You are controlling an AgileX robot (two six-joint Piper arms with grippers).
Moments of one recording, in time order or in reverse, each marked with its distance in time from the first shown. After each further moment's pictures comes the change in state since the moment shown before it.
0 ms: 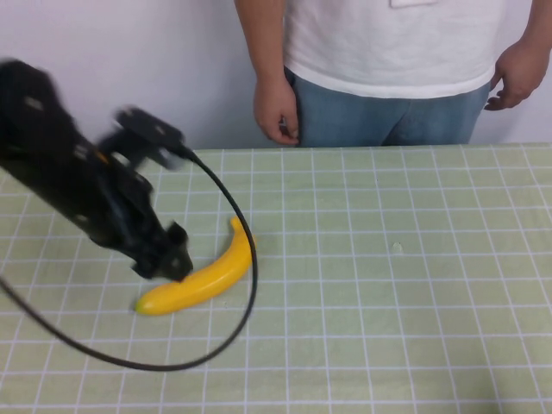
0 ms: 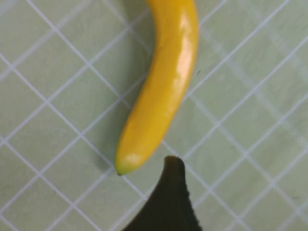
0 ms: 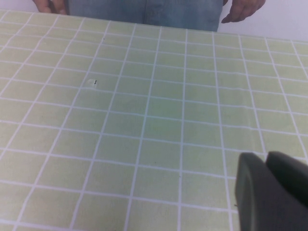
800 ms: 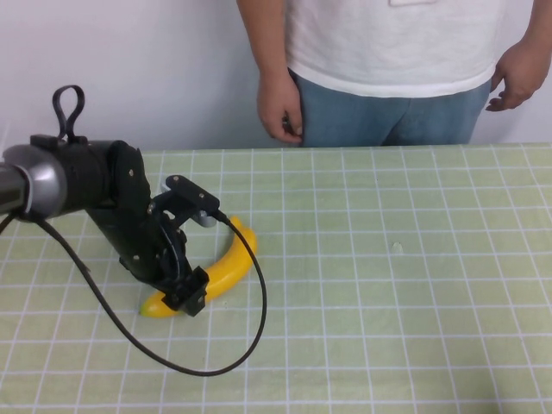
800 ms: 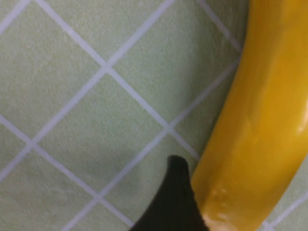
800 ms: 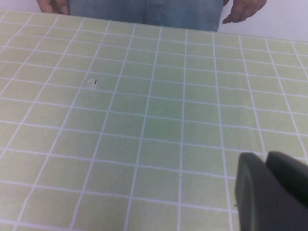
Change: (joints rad) right arm 0.000 0.000 0.000 0.000 0.000 0.000; left arm -0.027 0.353 -0.002 0.074 -0.213 0.023
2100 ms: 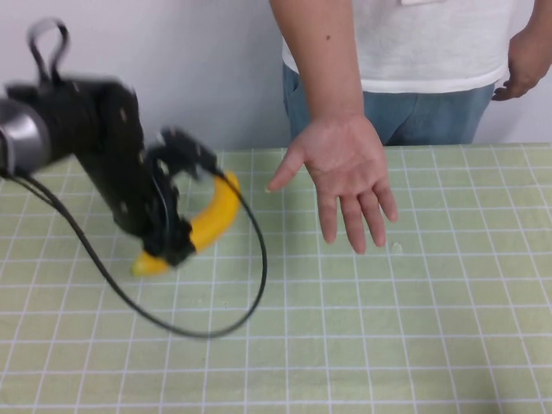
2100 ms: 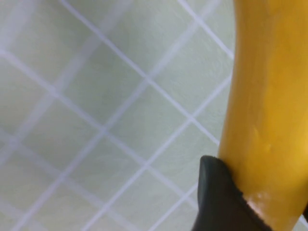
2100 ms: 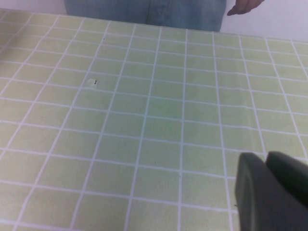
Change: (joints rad) right arm 0.000 0.000 0.000 0.000 0.000 0.000; left arm -0.002 -0.046 -0.185 0.098 0.214 -0.031
